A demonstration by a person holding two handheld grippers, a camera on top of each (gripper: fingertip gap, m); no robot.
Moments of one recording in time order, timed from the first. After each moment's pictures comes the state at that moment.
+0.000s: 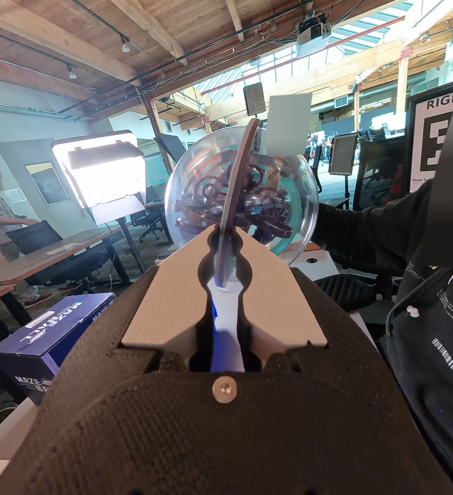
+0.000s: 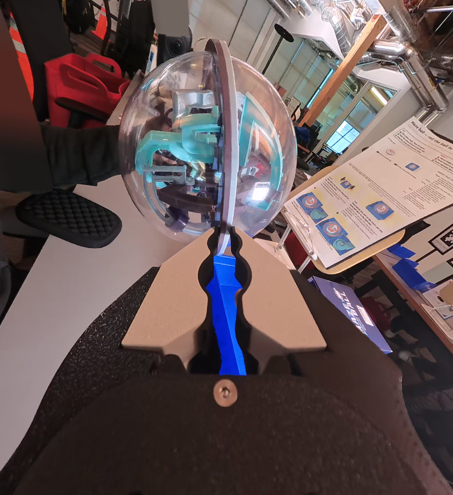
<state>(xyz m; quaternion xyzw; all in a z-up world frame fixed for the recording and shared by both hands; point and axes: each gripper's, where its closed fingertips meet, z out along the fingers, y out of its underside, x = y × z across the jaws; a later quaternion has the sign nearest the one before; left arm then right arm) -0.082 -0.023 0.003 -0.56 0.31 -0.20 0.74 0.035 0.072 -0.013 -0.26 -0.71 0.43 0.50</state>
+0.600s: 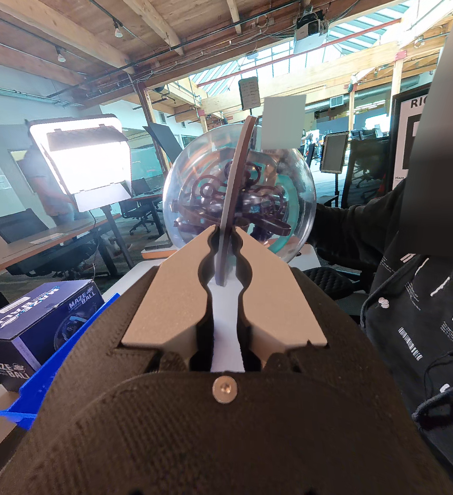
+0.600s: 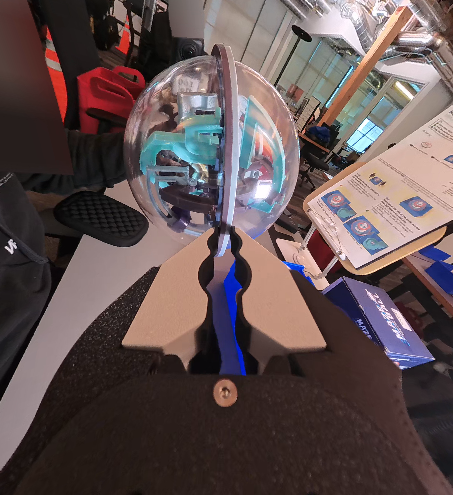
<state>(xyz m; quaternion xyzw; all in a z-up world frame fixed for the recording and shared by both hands) -0.068 -0.045 -0.021 -0.57 0.30 -0.22 0.73 0.047 0.051 -0.035 -0.26 -0.71 0.45 0.47</state>
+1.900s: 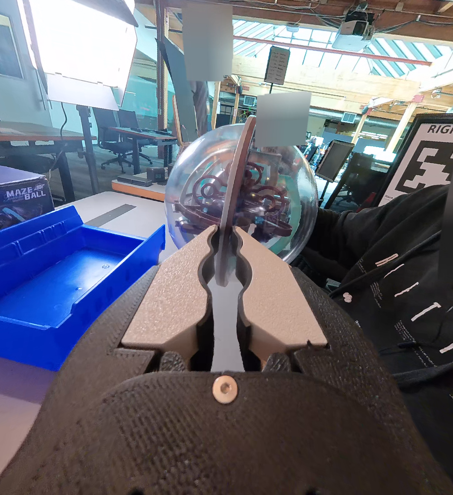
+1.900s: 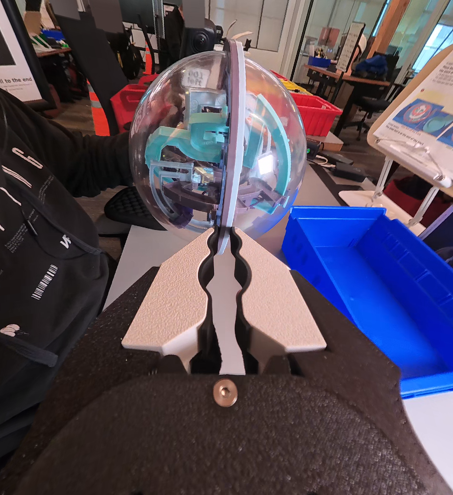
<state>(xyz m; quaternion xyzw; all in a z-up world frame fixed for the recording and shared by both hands) -0.075 -0.034 -0.100 -0.66 0.19 -0.31 0.66 0.044 0.056 -0.122 -0.35 -0.70 0.52 0.35</state>
